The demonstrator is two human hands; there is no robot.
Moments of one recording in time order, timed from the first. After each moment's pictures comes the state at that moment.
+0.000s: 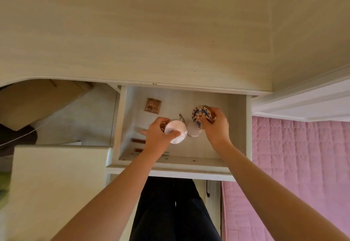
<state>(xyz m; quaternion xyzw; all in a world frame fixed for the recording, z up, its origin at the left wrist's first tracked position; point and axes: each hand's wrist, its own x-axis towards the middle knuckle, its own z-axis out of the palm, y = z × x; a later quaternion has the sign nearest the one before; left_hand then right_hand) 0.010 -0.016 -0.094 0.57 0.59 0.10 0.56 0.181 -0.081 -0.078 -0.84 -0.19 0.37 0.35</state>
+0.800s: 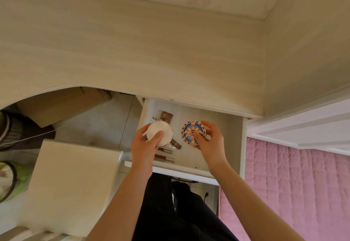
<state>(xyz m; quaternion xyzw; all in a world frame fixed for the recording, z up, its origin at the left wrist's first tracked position) -0.043 -0.038 0.025 0.27 0.65 0.34 0.63 0.131 -0.098 0.029 -0.75 -0.18 0.45 0.45</state>
